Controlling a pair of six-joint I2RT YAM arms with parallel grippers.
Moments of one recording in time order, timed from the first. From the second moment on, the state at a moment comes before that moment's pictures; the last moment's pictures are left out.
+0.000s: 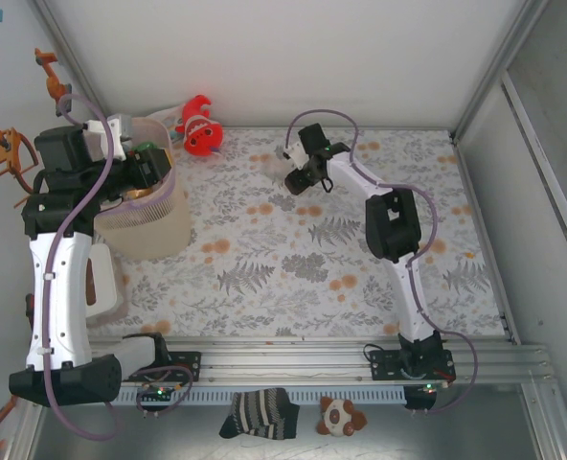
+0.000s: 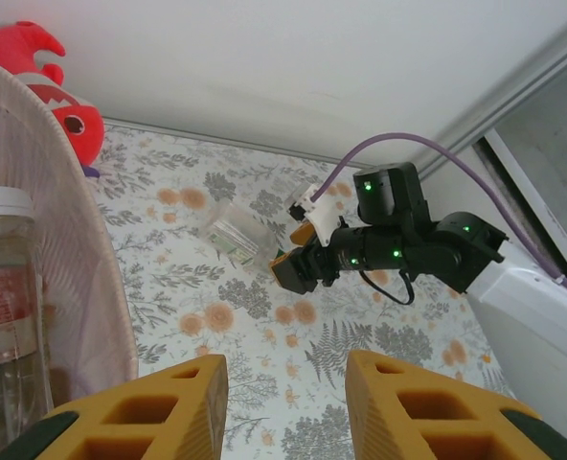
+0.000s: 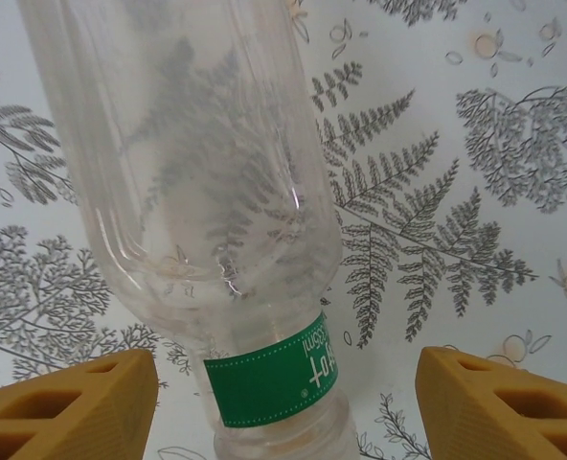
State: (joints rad) left arm 0.01 1.16 1.51 -0.88 0.60 -0.26; right arm 0.46 2.40 2.06 -0.71 -0.09 -0.29
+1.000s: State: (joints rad) left arm 0.01 1.16 1.45 -0.75 0.63 -0.41; right arm 0.47 2.10 1.88 -0.76 -0.19 -0.23
